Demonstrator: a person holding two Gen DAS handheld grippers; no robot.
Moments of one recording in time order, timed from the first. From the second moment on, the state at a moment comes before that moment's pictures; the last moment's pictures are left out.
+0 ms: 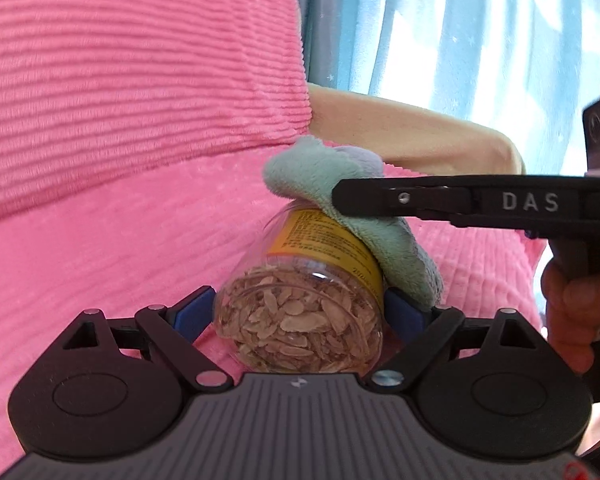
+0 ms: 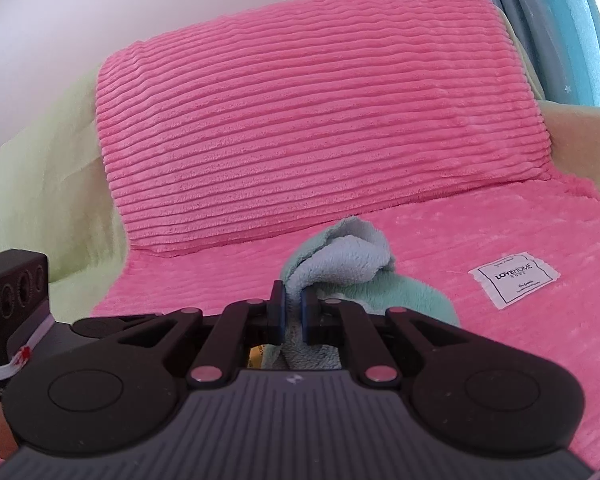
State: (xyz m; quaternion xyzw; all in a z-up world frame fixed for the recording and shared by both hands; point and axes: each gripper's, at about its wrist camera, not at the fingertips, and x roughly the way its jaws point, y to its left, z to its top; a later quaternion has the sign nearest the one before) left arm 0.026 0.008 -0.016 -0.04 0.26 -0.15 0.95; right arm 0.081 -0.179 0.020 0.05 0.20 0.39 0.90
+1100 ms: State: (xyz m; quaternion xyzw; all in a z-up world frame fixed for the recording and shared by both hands) left arm 0.014 -0.036 -0.019 0.14 0.22 -0.13 0.96; right arm 0.085 -0.183 0.017 0.07 0.21 0.38 0.90
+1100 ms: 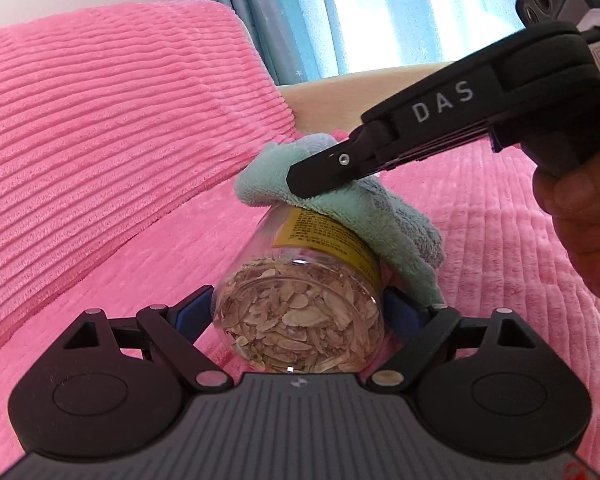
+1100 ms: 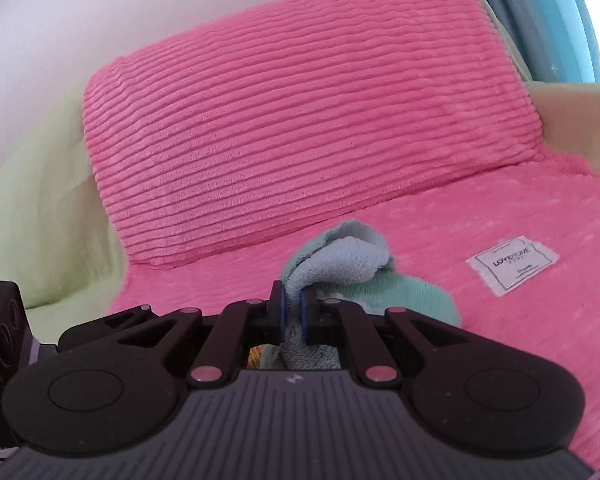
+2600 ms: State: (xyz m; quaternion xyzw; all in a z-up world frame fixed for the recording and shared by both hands) left arm 0.020 -0.037 -0.021 0.15 0.23 -0.16 0.95; right arm 0.066 -0.165 0.023 -0.03 0.17 0.34 0.92
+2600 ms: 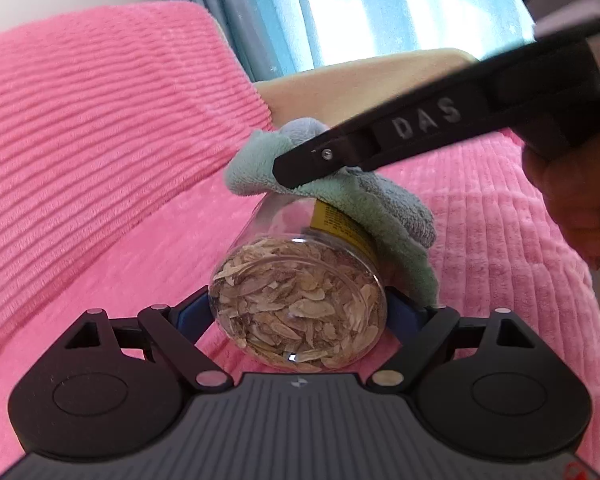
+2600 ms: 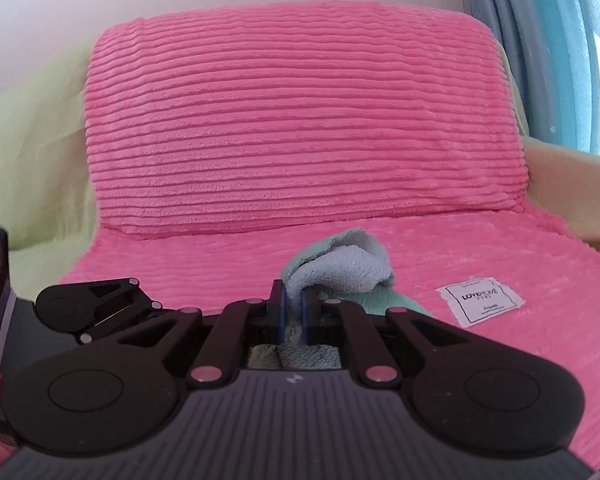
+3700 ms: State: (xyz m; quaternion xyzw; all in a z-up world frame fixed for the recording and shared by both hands) left arm 0.020 -0.041 -0.026 0.16 0.22 -0.18 0.95; right arm 0.041 -0.158 0.032 -0.05 0.18 0.42 0.89
